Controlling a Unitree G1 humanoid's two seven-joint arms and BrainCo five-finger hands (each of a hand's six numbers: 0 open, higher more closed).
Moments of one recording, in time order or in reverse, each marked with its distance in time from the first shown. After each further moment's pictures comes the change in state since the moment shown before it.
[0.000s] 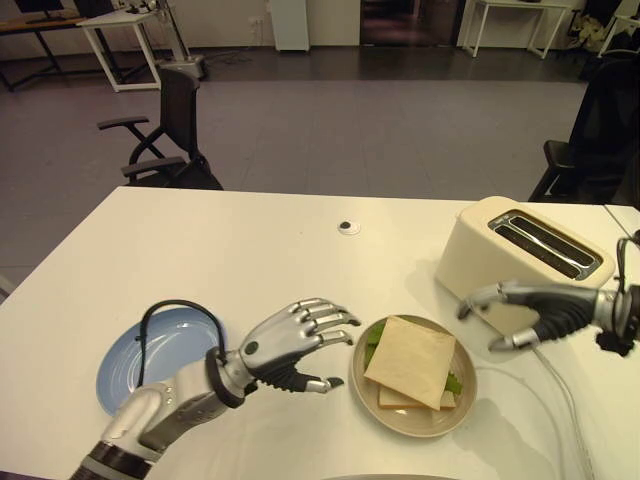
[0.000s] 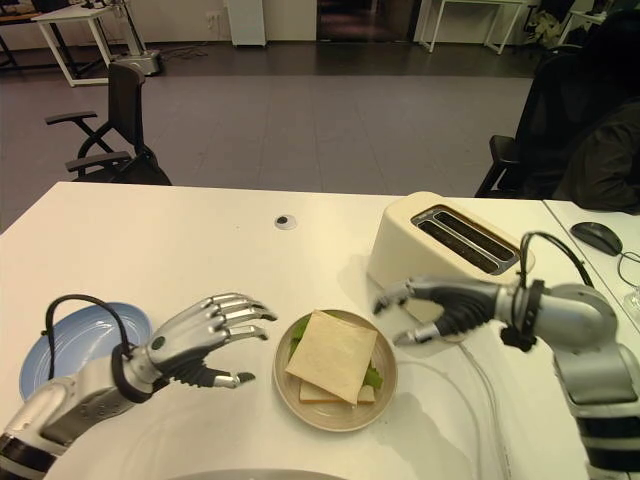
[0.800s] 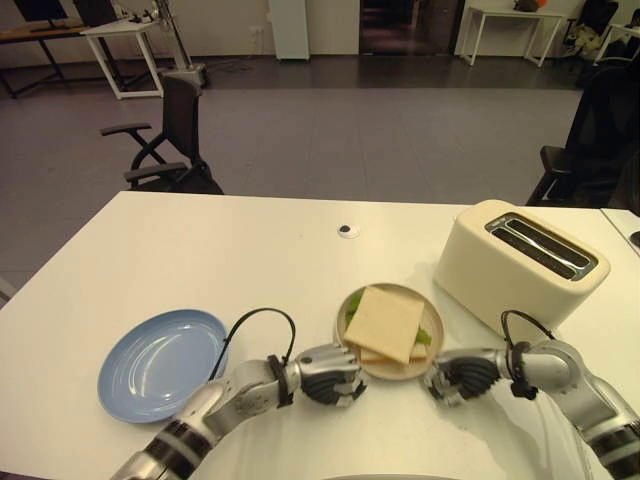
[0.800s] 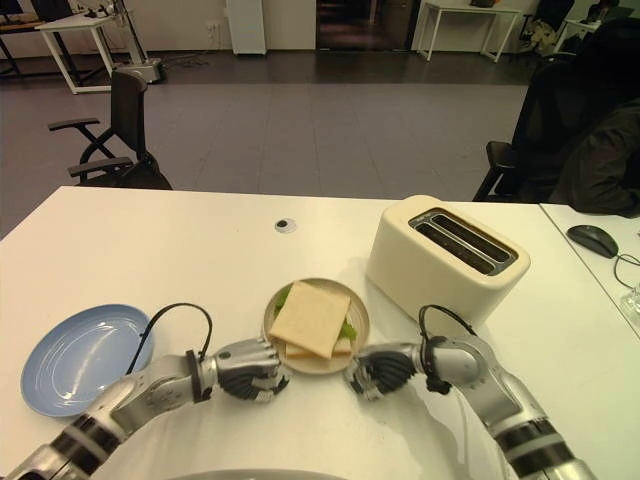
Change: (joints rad) left arm -0.273 -0.312 -0.275 0.405 0.222 0.149 -0.243; right arm -0.207 0.310 0.466 0.352 -0.444 -0.014 -0.283
